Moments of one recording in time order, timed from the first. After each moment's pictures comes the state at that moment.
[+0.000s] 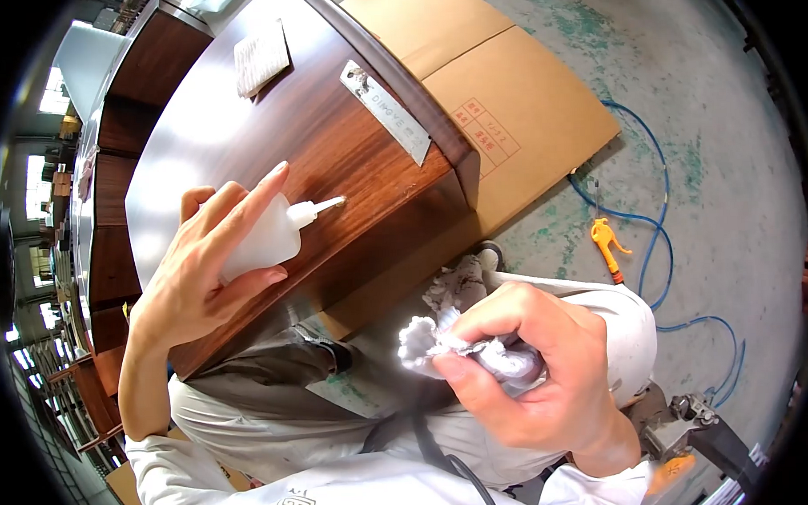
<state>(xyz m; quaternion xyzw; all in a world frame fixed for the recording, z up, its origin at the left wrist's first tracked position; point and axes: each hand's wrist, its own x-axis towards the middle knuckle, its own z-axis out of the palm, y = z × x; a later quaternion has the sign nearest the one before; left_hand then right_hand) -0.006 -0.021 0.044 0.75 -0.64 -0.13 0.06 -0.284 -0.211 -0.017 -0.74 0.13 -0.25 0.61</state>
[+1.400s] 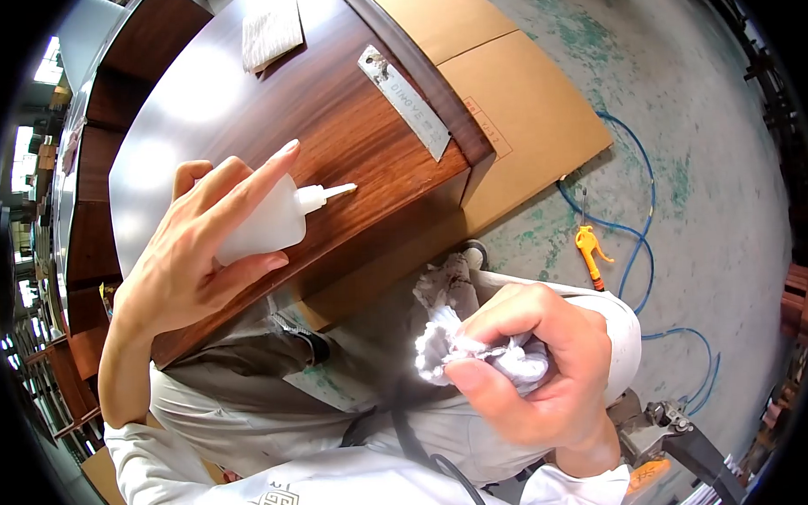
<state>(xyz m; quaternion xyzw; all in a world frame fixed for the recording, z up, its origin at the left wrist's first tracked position) -0.005 -0.022 0.038 0.75 -0.65 -0.12 0.09 -0.285 -0.212 -0.021 -0.70 0.13 -0.24 0.66</state>
